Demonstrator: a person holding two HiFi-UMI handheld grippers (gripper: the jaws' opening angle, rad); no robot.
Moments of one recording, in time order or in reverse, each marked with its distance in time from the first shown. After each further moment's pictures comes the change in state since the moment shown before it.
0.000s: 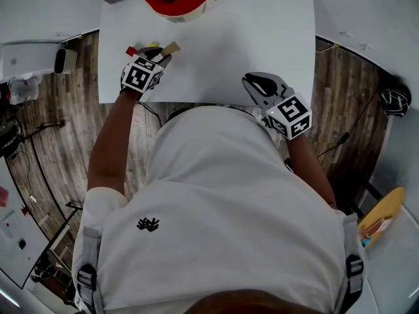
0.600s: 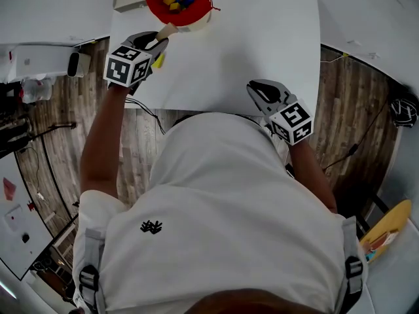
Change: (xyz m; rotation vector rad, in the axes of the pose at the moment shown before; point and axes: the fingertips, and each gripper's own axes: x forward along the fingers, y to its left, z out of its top) left arm -0.074 0.040 0.107 -0.037 -0.182 0.054; right arm 0.003 -0.014 -0.006 0.024 -0.046 0.021
